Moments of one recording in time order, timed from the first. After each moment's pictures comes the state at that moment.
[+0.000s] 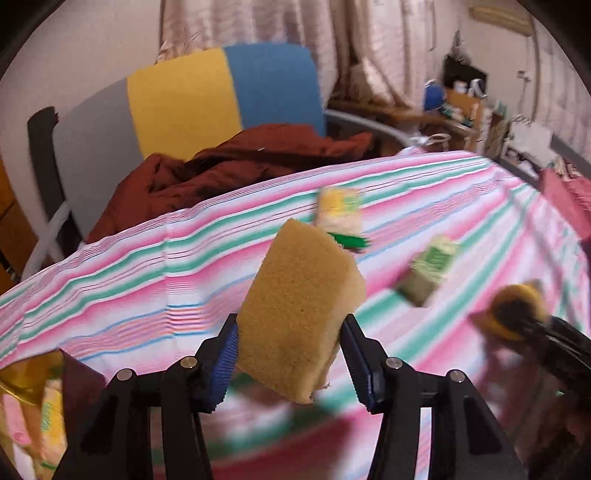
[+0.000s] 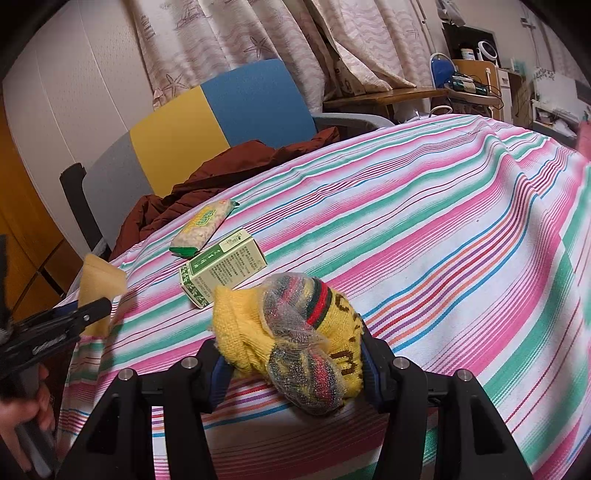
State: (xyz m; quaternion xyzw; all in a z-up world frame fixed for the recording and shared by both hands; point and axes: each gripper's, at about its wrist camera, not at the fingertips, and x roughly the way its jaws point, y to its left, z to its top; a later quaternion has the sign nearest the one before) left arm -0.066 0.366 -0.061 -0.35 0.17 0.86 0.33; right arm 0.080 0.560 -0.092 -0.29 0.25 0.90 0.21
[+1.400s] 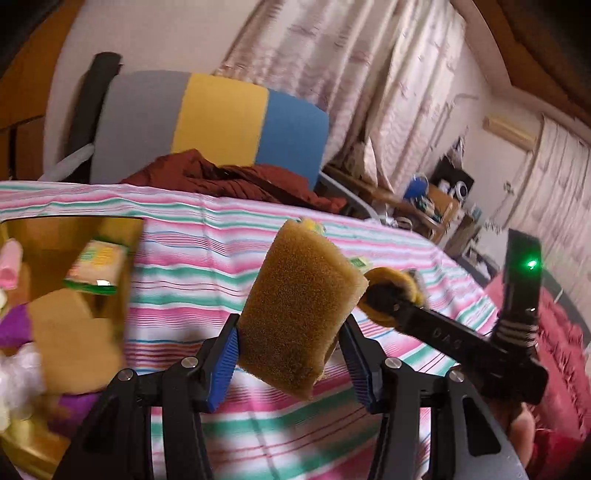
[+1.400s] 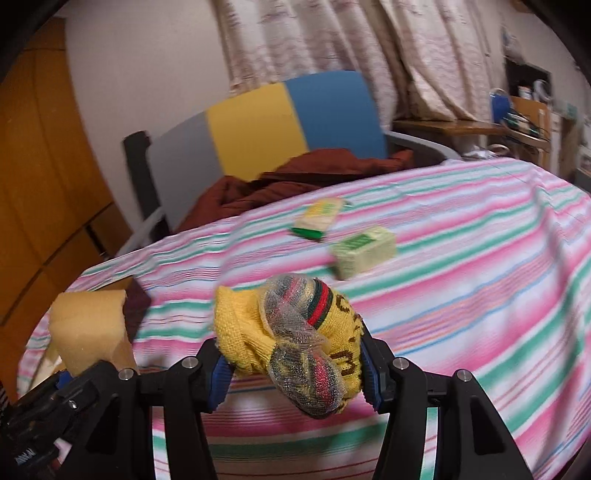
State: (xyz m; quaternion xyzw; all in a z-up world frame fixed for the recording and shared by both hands) left arm 0.031 0.198 -0.028 -0.32 -0.06 0.87 0.36; right arm 0.074 0.430 -0.034 -0.28 0.18 0.94 0.10
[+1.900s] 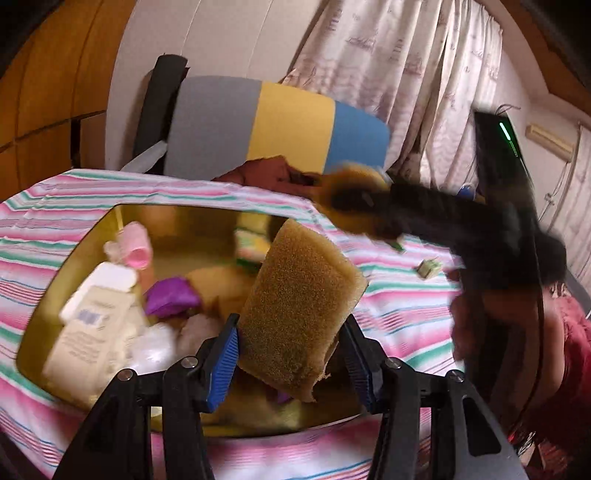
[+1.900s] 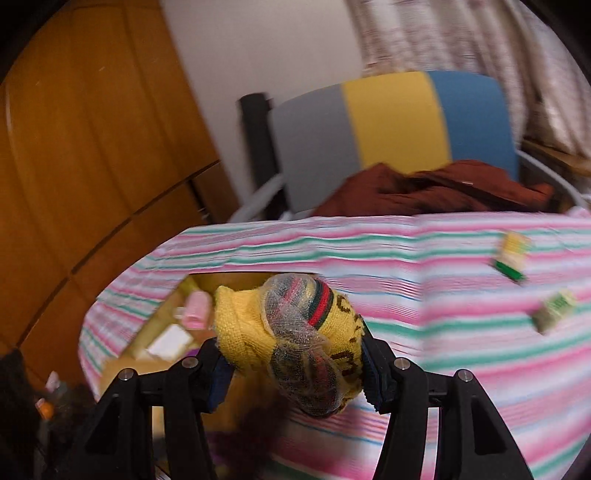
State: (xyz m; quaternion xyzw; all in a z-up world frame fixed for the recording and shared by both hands) left arm 0.020 0.065 -0.027 -0.34 -0.04 0.90 0.27; right arm -0.036 0.267 0.016 -0.30 0.12 0.94 -0.10
